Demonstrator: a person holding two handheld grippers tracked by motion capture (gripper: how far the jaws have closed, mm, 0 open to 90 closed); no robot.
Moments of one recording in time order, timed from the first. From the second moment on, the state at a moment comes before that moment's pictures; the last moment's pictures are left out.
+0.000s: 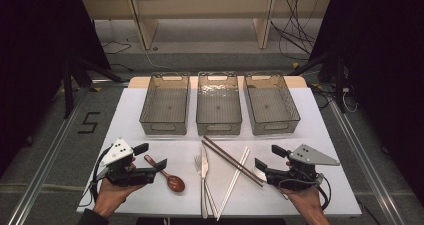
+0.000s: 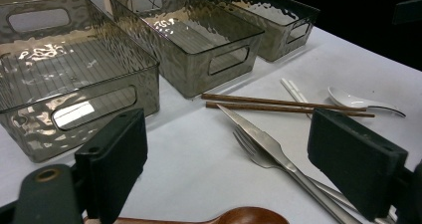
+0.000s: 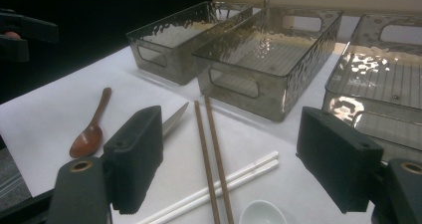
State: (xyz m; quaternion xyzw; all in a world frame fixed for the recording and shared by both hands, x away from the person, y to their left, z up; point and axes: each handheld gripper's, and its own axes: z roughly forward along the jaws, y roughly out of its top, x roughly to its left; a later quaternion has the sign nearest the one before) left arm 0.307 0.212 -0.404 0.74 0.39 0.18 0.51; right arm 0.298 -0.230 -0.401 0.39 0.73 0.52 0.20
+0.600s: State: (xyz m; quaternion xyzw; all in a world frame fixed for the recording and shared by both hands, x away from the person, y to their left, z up) left arm 0.309 0.211 -0.404 0.74 0.39 0.18 0.51; right arm 0.319 -0.222 -0.384 0.37 0.79 0.45 0.18
